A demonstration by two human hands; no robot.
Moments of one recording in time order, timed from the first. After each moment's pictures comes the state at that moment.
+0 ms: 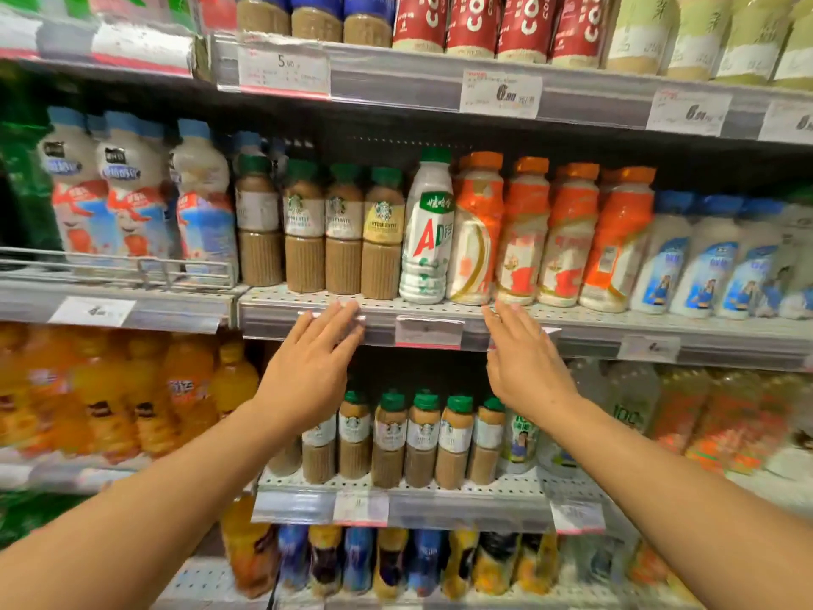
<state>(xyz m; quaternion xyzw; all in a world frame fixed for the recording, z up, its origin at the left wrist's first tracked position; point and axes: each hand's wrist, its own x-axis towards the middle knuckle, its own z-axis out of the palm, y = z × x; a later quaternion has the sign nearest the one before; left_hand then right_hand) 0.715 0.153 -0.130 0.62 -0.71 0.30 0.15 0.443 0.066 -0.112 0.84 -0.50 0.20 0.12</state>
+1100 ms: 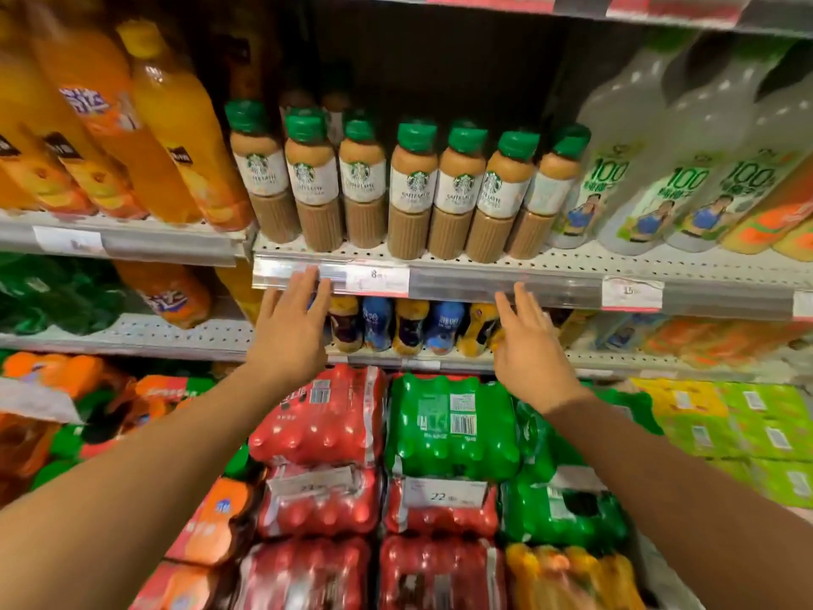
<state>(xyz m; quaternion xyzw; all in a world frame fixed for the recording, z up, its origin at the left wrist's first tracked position) 0.726 0.201 -0.387 0.74 -0.68 0.02 0.01 0.421 0.127 -0.387 0.82 -0.55 0.05 -0.11</state>
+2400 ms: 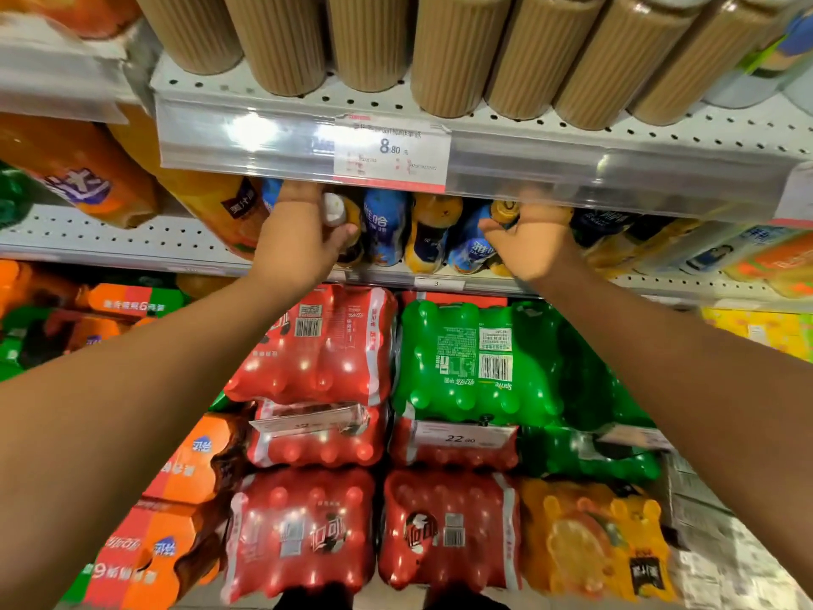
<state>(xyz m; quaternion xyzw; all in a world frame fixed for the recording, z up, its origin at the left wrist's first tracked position) 0.734 0.128 -0.491 0.77 -0.58 -0.12 0.22 0.483 0.033 -0.496 0.76 -0.57 0.17 -0.27</state>
